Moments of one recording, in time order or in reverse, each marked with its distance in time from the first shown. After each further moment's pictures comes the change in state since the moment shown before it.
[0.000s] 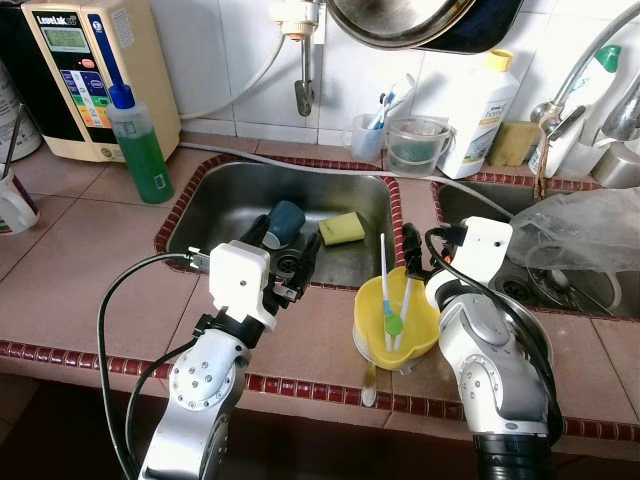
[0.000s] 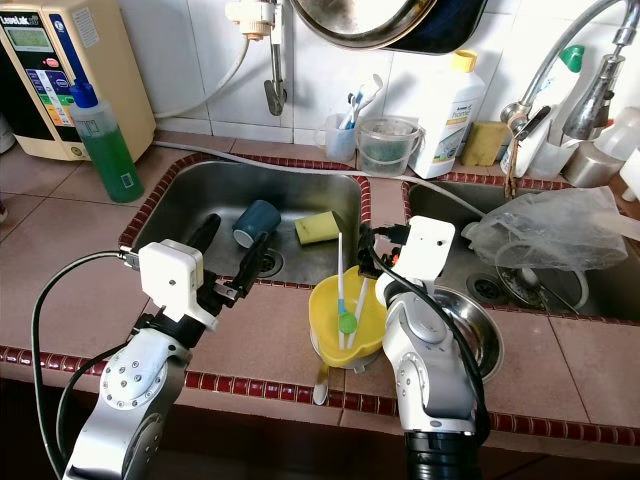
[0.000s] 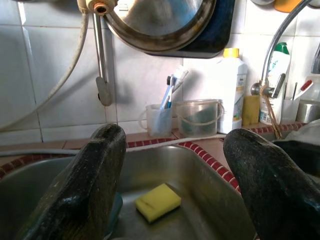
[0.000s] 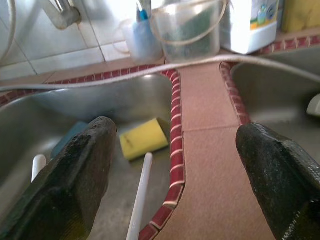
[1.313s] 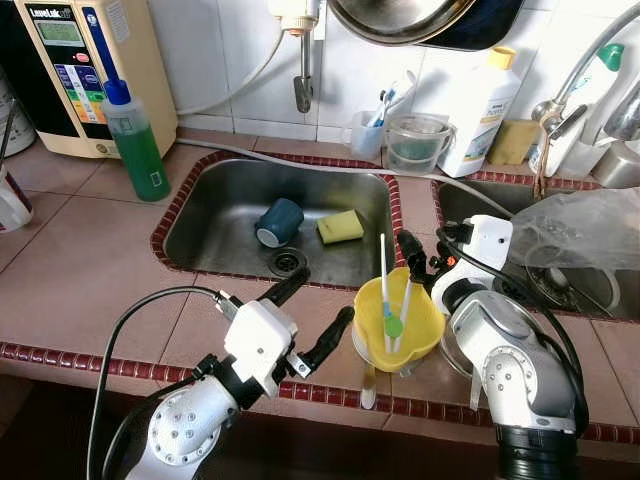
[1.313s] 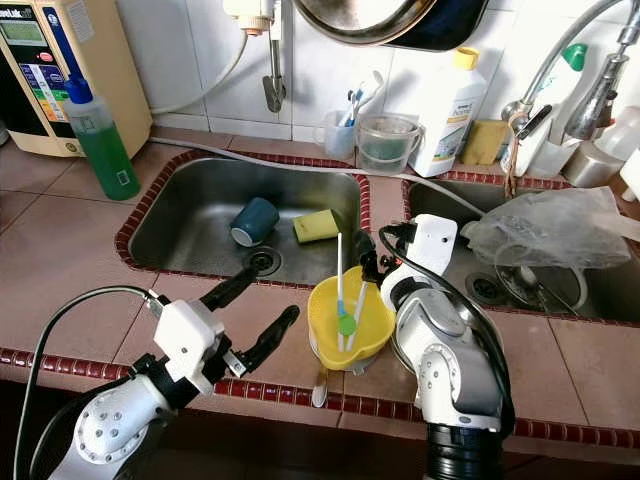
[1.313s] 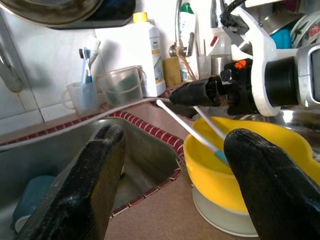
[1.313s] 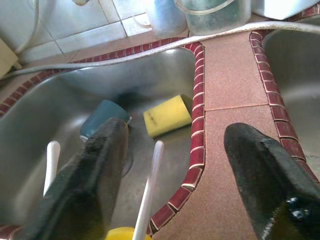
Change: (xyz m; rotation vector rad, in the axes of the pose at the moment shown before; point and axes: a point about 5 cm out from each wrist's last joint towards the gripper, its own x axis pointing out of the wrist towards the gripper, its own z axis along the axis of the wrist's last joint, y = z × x) left arm -0.044 -0.021 -0.007 0.069 0.099 -0.343; right arm -0.001 -0.009 0.010 0.090 0.107 0.116
